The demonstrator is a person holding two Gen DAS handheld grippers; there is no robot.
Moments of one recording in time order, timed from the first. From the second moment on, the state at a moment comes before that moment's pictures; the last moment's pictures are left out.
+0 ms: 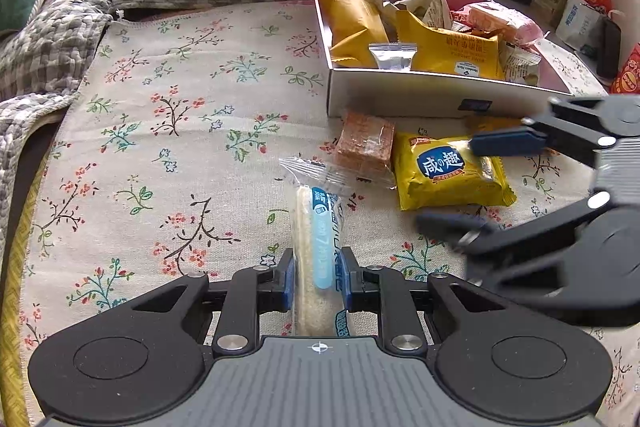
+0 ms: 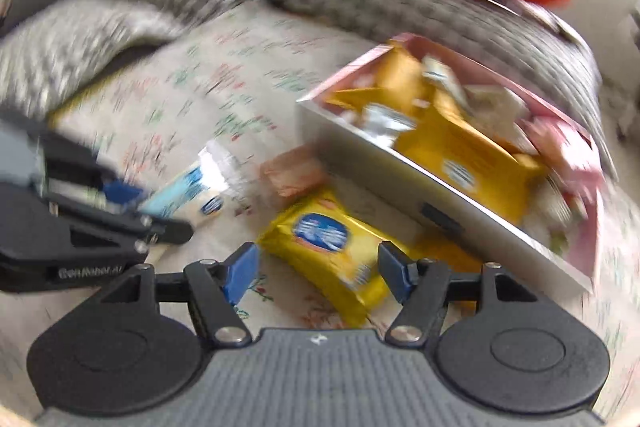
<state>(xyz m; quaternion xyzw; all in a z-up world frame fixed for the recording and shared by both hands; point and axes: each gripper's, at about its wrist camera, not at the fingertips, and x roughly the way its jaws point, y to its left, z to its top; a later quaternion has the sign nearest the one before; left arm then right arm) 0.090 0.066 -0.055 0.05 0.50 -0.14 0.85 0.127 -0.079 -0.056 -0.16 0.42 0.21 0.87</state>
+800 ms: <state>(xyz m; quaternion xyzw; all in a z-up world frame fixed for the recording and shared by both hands) 0.090 0.068 -0.056 0.05 0.50 -0.13 0.86 0.136 -0.073 -0.047 -0.18 0.43 0.15 0.87</state>
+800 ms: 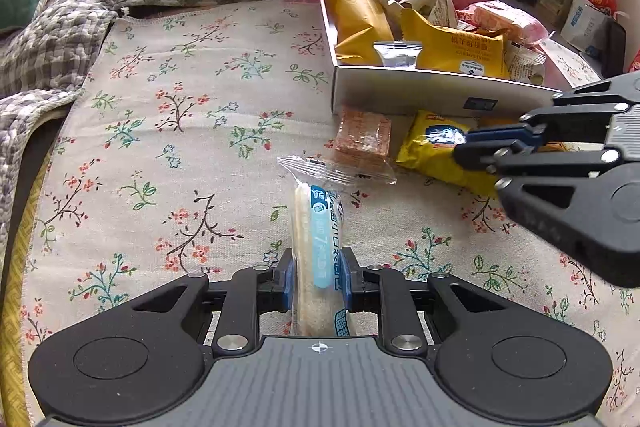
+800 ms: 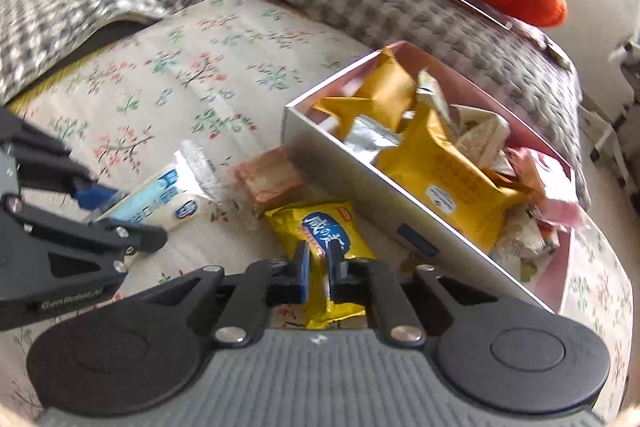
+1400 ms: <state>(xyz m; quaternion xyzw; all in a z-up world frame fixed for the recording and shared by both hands) 0.092 0.066 -0.057 0.05 0.50 -0.14 0.85 0.157 -0.065 -0.069 -0.23 0.43 0.17 0.86</state>
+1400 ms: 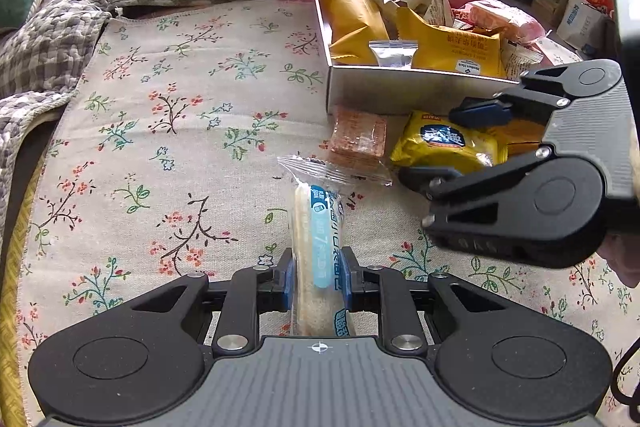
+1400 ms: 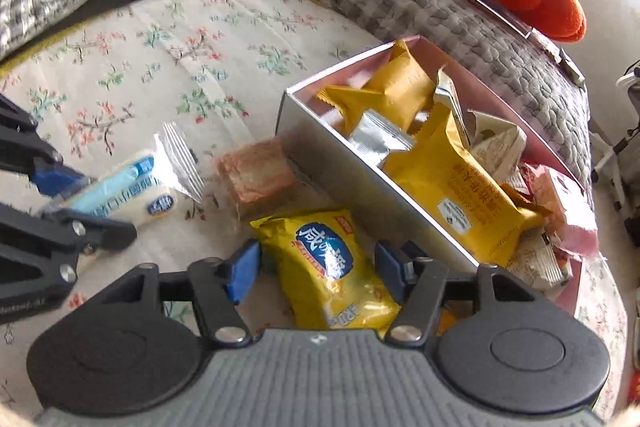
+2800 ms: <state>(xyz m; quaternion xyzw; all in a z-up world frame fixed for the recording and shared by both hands) 0.111 0.039 -0.031 0.10 0.48 -0.18 0.85 0.140 -0.150 -0.020 0.02 0.45 0.16 0.88</state>
